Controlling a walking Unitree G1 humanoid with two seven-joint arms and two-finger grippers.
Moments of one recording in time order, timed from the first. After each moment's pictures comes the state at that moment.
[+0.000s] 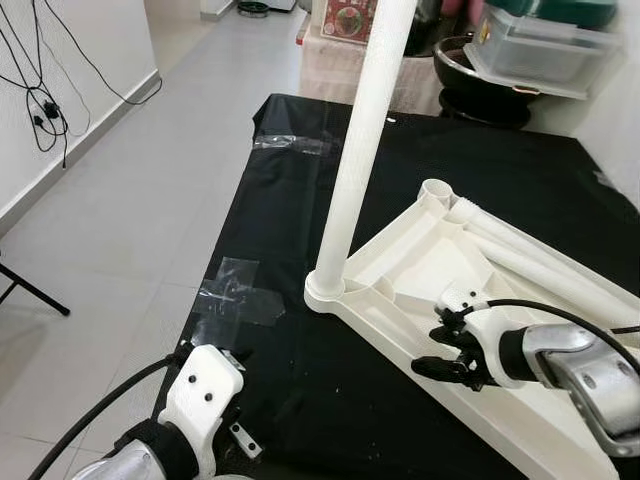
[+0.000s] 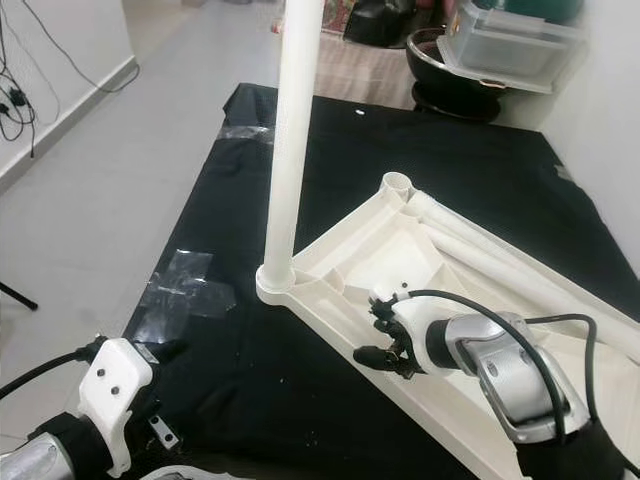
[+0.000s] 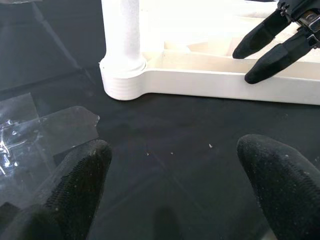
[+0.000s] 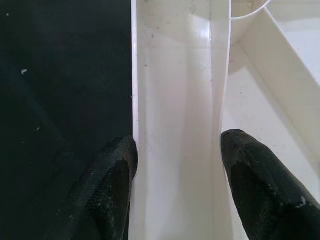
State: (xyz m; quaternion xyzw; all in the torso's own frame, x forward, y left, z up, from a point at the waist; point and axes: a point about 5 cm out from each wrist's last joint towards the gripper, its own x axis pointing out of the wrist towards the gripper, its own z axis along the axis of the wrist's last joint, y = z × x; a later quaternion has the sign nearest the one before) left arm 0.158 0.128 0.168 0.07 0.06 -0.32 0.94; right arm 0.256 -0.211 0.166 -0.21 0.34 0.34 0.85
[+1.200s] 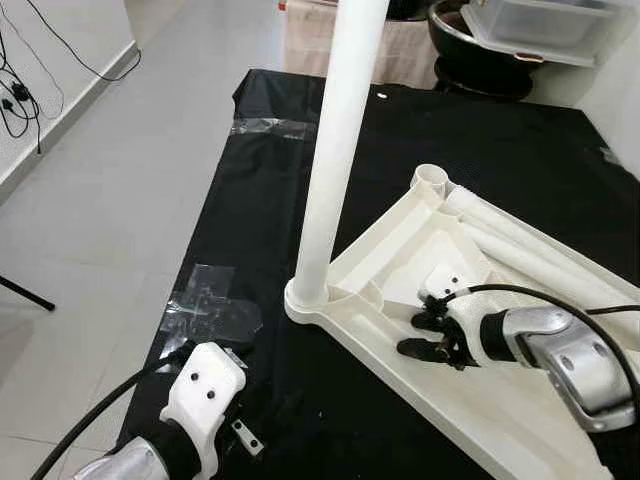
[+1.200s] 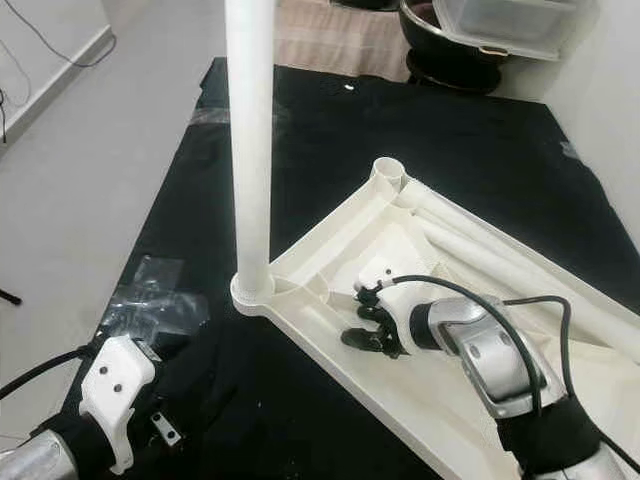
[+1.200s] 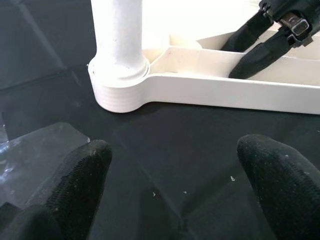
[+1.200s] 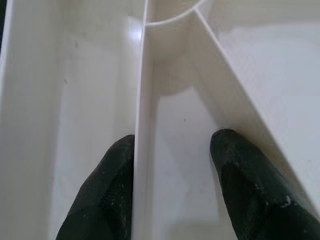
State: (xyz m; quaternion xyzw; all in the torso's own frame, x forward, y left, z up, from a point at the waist) left arm 0.158 0.127 0.168 0.07 0.06 -0.32 0.94; right arm 0.272 -0.201 0.165 -0.24 0.32 0.36 0.84
